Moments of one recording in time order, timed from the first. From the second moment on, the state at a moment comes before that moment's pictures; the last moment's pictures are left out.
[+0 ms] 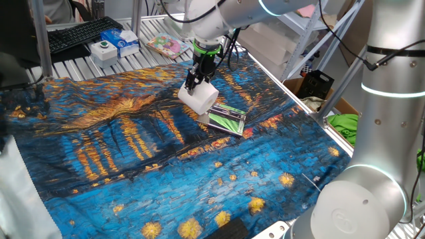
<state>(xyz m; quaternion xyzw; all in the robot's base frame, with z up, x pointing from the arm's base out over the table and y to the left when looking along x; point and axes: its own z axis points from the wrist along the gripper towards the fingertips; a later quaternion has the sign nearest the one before) 0.632 -0.121 0.089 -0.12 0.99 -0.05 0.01</state>
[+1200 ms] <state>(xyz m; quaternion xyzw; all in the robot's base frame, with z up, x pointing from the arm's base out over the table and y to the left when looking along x) 0.609 -0.125 0.088 -0.12 0.99 -0.04 0.02</state>
